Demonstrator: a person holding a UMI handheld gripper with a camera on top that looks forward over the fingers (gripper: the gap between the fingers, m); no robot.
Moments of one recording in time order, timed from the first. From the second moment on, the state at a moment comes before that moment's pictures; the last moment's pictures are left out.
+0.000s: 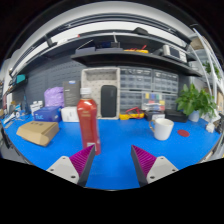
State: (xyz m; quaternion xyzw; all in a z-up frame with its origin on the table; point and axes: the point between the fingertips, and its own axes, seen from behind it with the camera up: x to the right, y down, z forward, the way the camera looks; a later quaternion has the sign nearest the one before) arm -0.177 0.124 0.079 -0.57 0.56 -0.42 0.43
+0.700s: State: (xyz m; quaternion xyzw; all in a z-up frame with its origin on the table) arm -0.052 0.218 0.090 -0.60 0.51 -0.41 0.46
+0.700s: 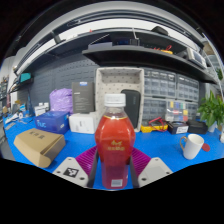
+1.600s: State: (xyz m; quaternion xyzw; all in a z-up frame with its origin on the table) arm -0.004 0.138 0.135 -0.35 0.71 -0.18 0.59
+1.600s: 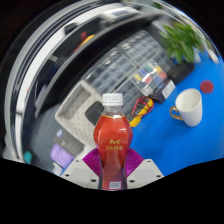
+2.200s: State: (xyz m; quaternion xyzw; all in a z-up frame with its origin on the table) arm 0.024 0.031 0.154 0.04 0.76 0.18 0.62
